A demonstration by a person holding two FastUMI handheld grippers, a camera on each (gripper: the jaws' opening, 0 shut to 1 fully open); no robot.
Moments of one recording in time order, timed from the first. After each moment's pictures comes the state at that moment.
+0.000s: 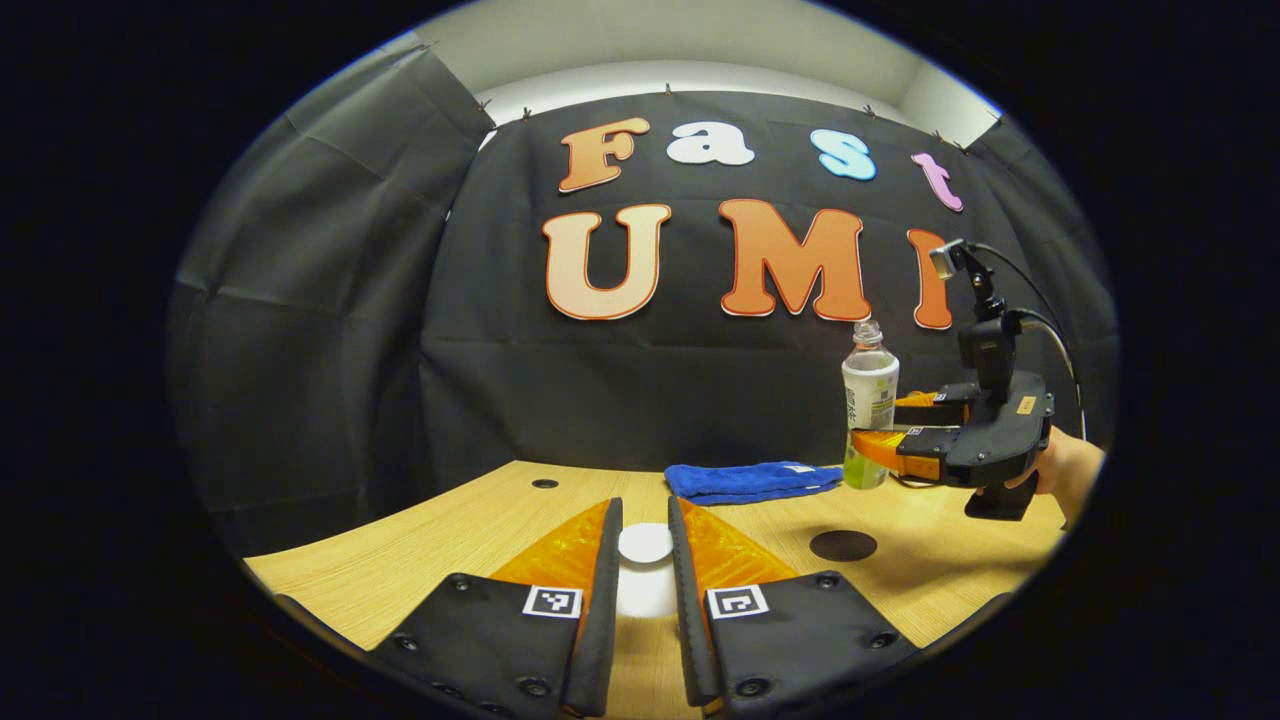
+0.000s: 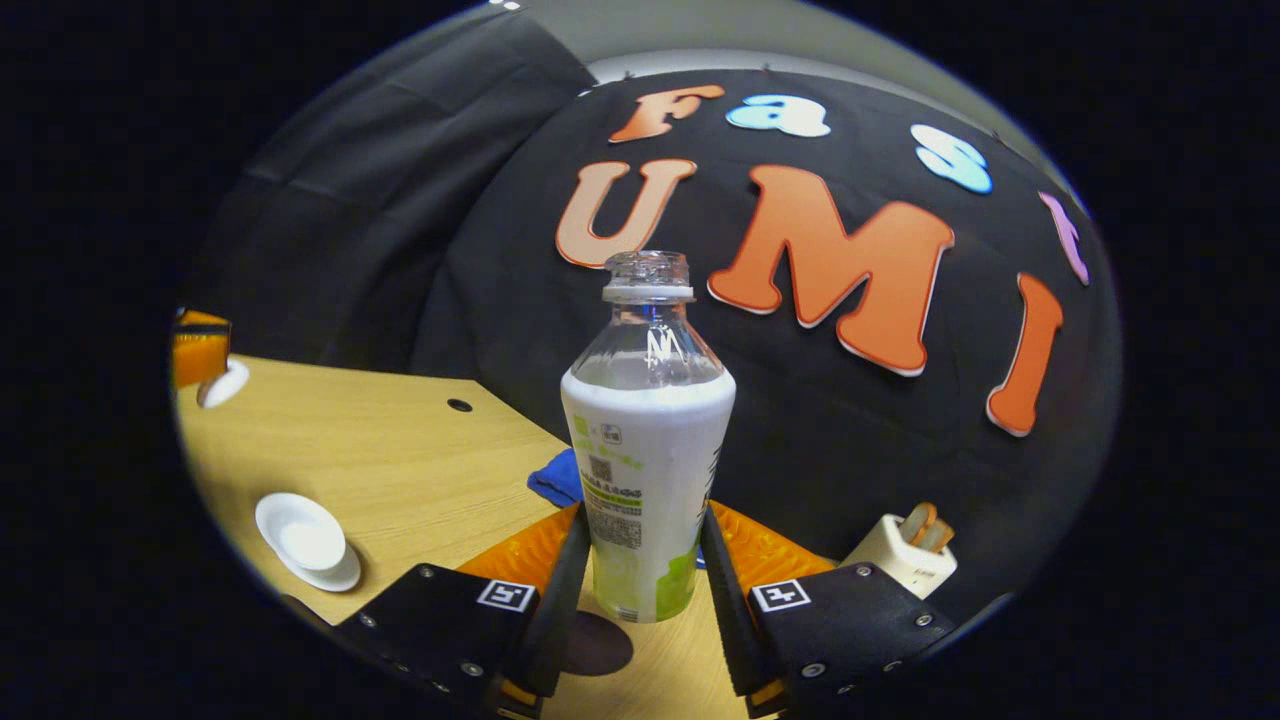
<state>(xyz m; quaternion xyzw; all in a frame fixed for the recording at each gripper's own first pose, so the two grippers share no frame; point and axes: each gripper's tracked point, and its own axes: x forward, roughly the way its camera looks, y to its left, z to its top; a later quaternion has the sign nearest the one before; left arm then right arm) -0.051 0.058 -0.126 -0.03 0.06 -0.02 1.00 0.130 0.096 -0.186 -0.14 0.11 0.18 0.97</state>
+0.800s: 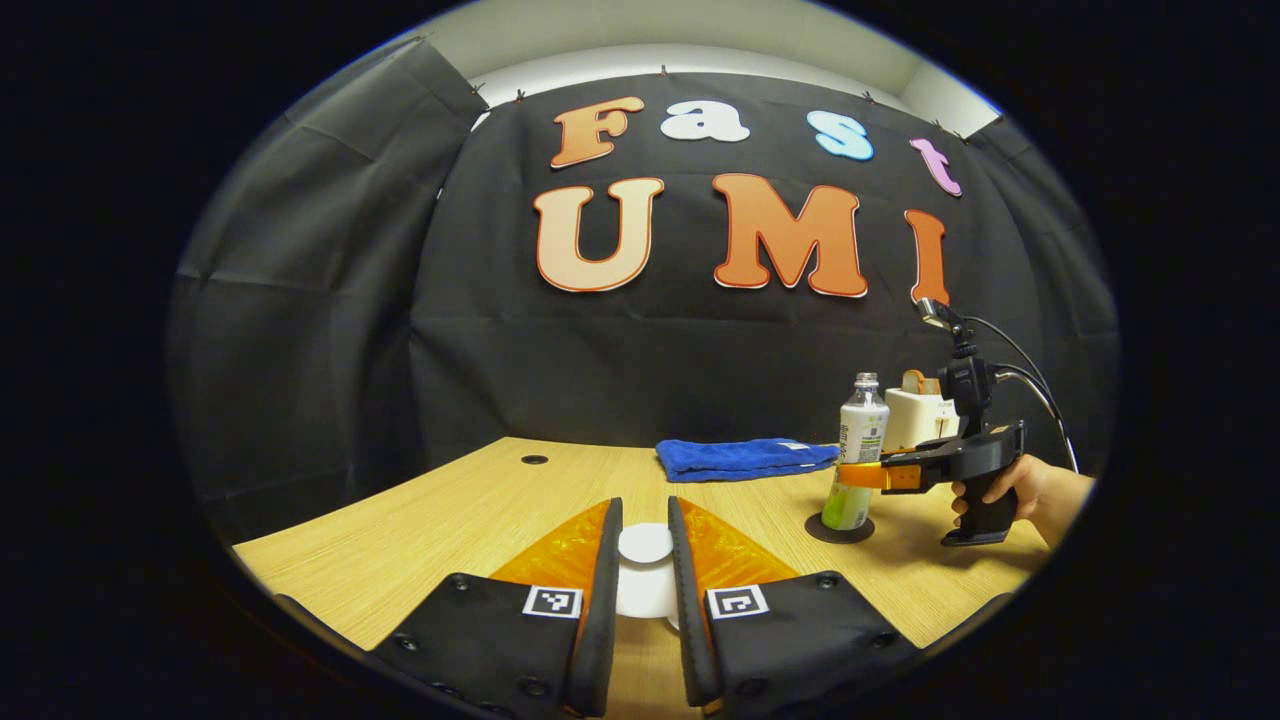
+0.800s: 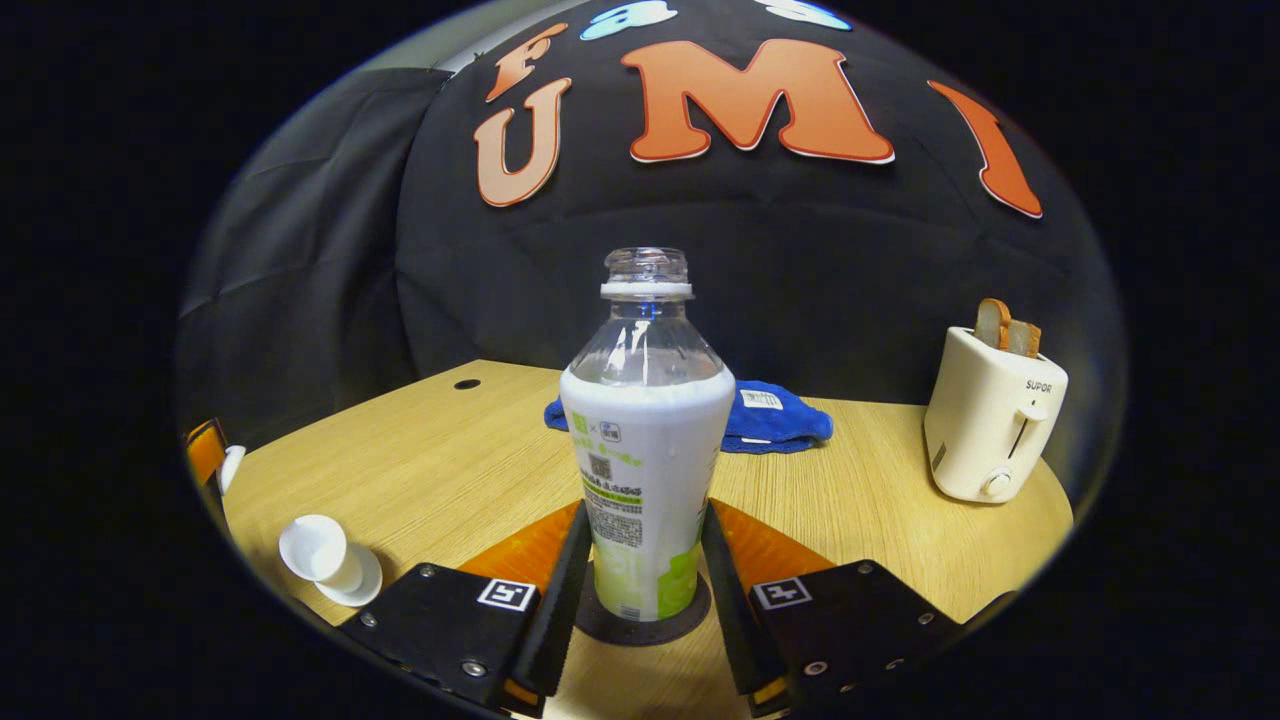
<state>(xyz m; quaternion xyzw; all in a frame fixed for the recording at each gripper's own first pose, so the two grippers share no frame) -0.045 0.042 -0.157 -0.04 0.10 -0.04 0.99 0.129 0.084 -0.280 -0.02 0.25 0.17 0.95</state>
